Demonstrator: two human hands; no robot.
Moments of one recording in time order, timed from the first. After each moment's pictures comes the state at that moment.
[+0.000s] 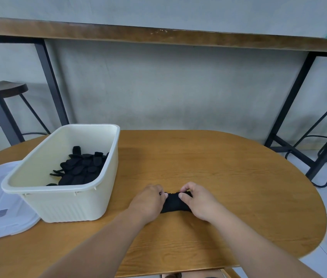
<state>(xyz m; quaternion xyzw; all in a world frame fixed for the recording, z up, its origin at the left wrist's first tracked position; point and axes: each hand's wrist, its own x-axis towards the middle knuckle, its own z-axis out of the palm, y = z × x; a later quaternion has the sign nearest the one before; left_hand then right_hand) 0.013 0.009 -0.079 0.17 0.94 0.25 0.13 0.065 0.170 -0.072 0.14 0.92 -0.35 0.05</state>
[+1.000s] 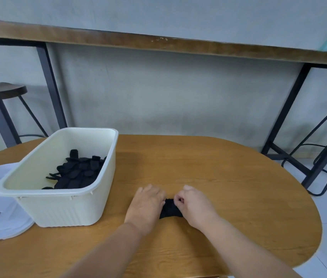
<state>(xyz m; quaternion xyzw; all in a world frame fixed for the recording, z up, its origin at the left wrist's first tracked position) 0.020 0.008 -0.095 0.32 0.93 0.11 -0.13 0.059 0.167 -0.079 0.02 0.98 -0.18 -0.04</state>
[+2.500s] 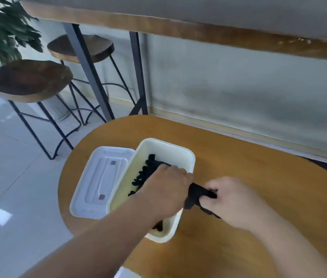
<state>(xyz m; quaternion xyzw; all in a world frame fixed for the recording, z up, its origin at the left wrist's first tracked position) -0.064 -0.104 0.171 0.26 0.96 0.01 0.10 -0.061 0.068 0.176 -0.06 0.92 -0.27 0.27</state>
